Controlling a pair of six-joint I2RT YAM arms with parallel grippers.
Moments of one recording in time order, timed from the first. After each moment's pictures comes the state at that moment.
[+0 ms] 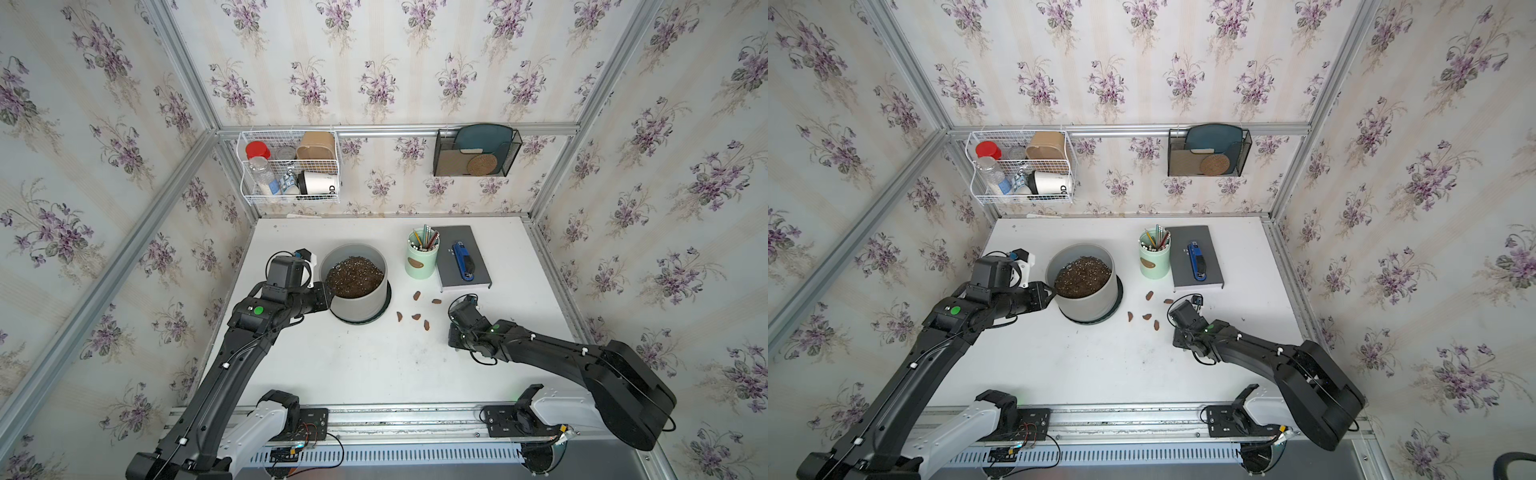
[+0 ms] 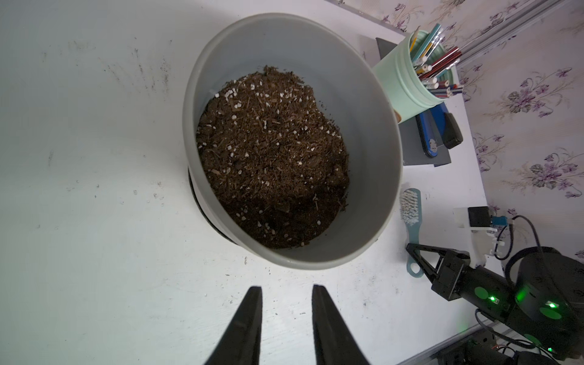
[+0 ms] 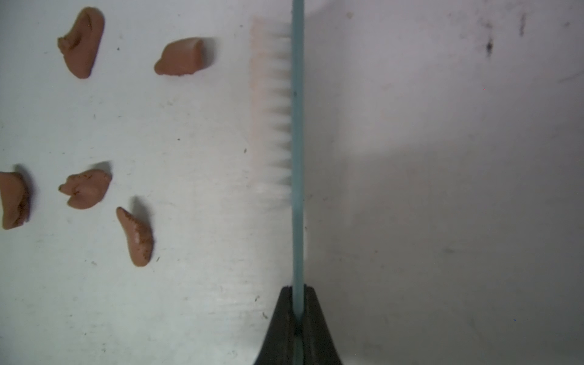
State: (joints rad) left arm -0.27 0.97 1.02 -0.85 0.24 -0.44; right arm 0.70 1.33 0.53 -0.36 0.20 0.80
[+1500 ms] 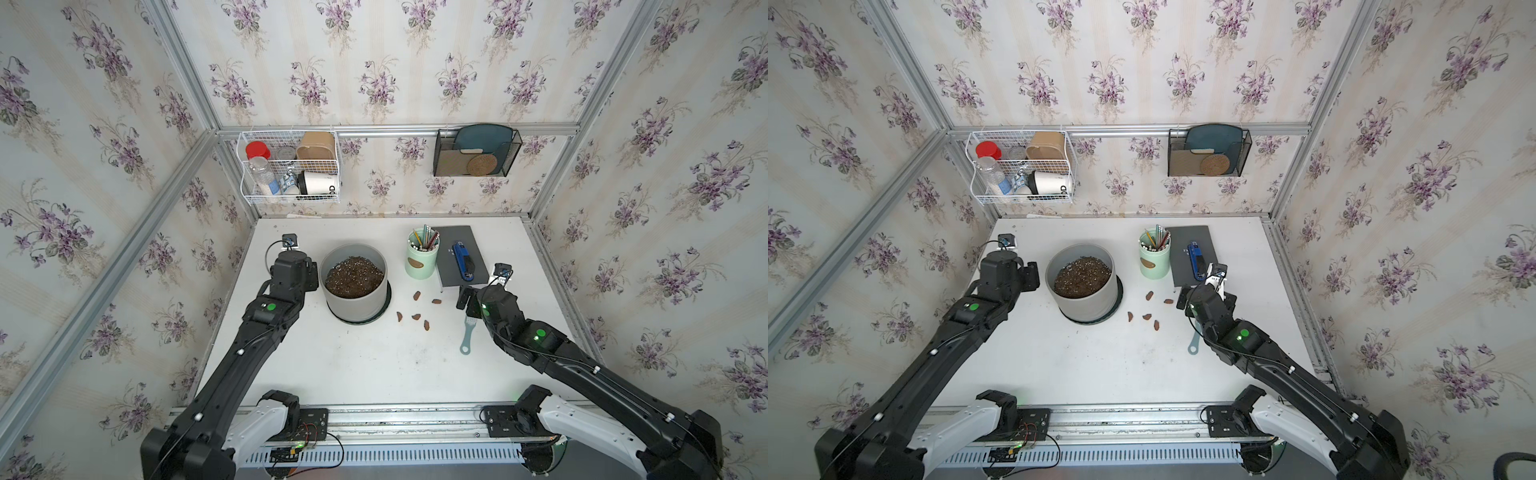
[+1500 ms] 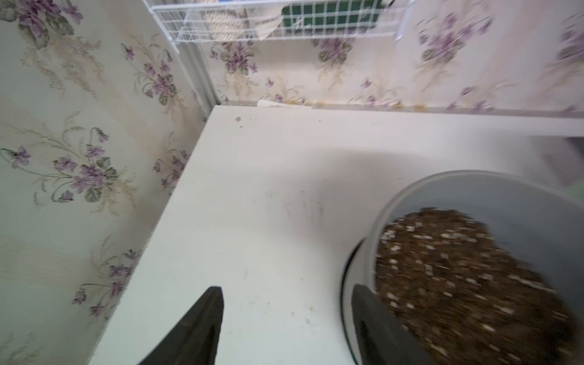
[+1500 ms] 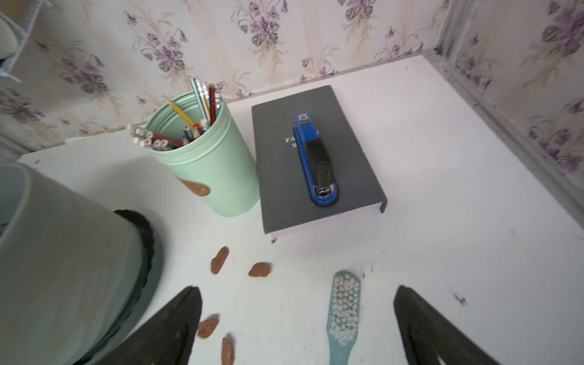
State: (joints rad) left arm -0.24 1.09 0.84 -0.36 -0.43 -0.14; right arm 0.70 0.94 0.69 -0.39 0.65 0.59
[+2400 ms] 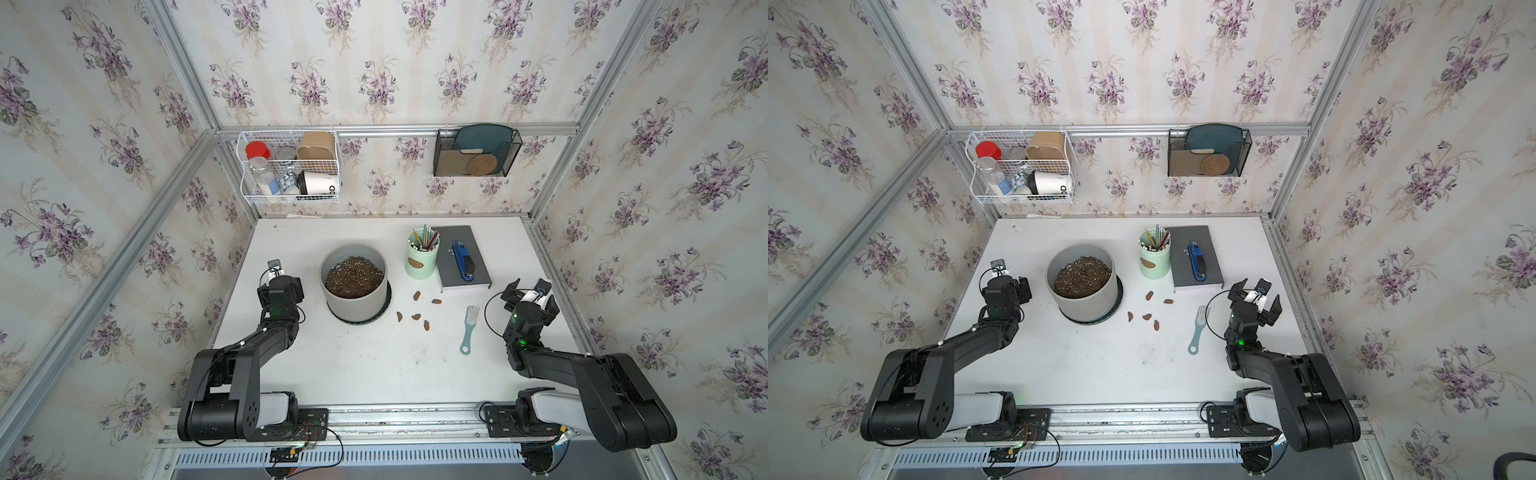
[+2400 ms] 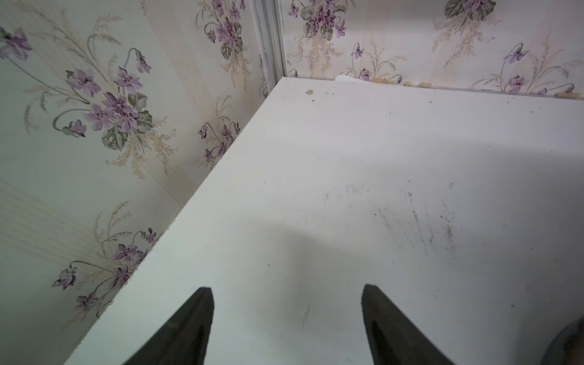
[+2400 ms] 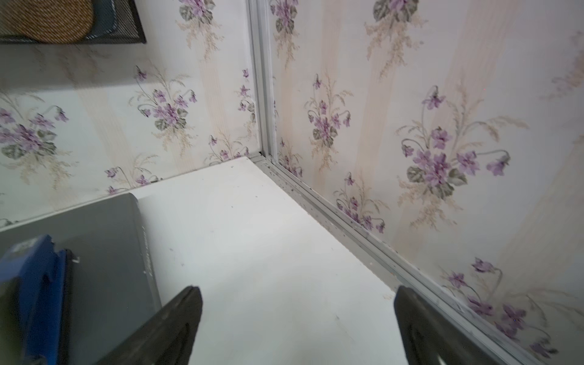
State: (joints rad) left arm -0.01 1.34 0.44 0.46 -0.37 -0.06; right arm 0.16 1.28 0.18 0.98 0.69 0.11
